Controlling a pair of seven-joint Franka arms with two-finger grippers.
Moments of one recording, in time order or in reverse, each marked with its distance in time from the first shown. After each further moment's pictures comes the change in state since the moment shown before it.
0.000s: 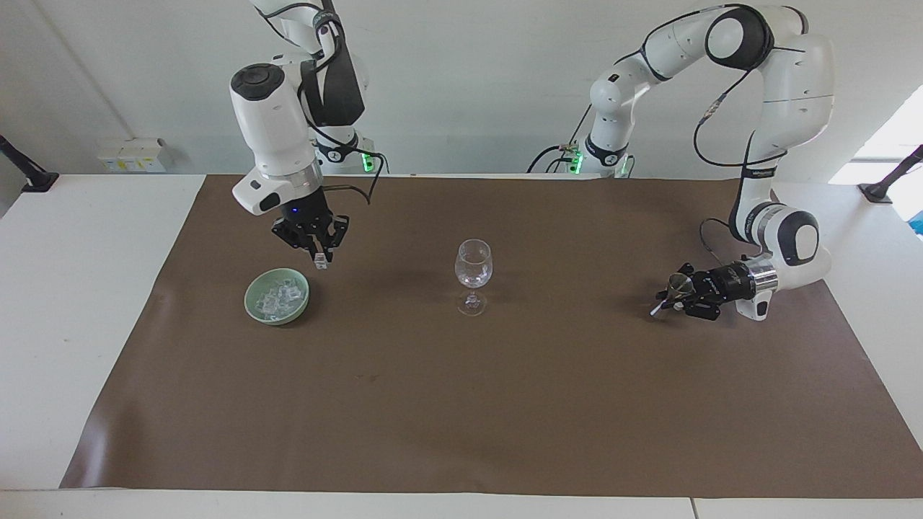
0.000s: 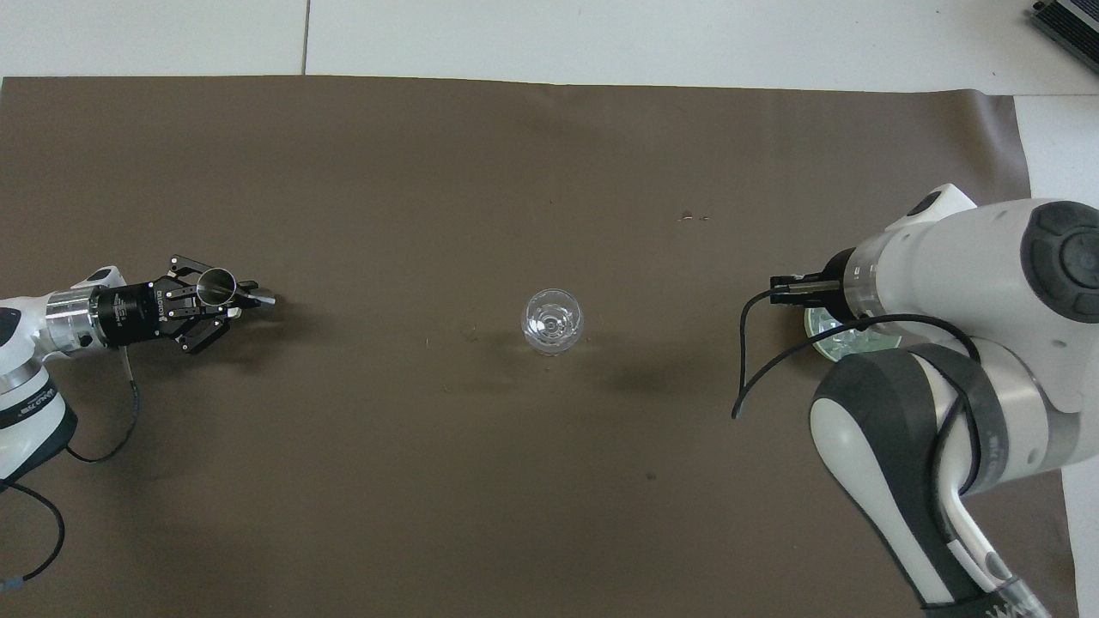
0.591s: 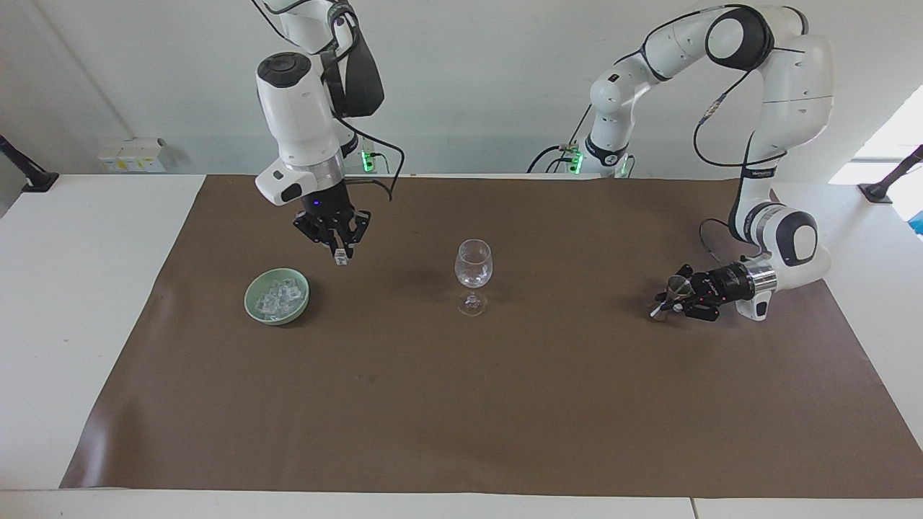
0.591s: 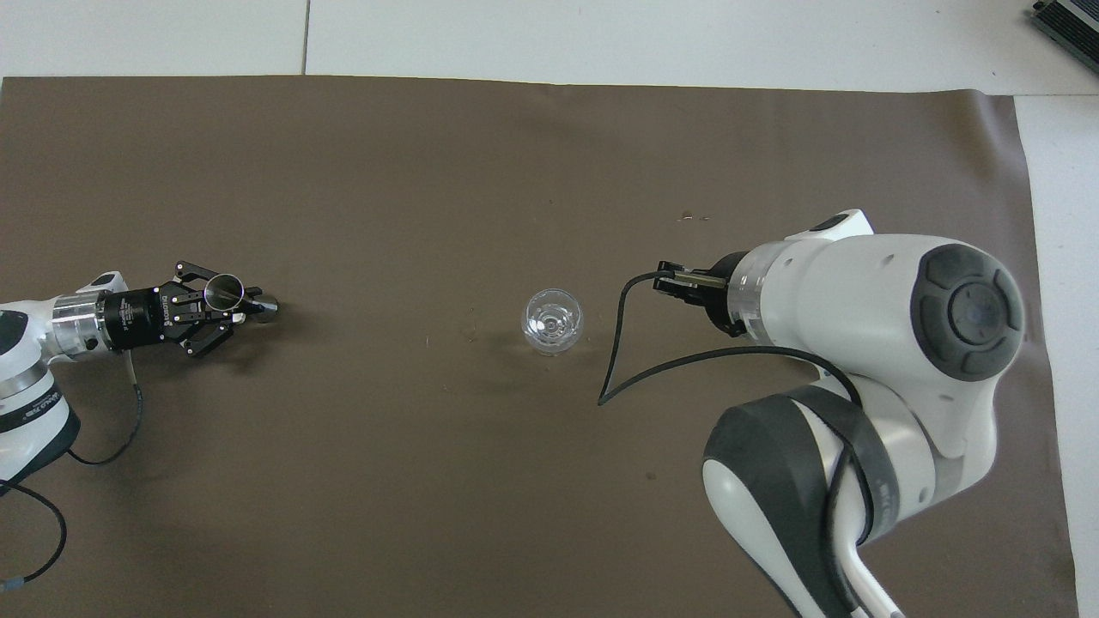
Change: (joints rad) left arm 0.000 0.007 -0.001 -0.008 0.029 0.036 -0.002; right arm 0.077 0.014 0.100 0.018 0.128 0.145 0.344
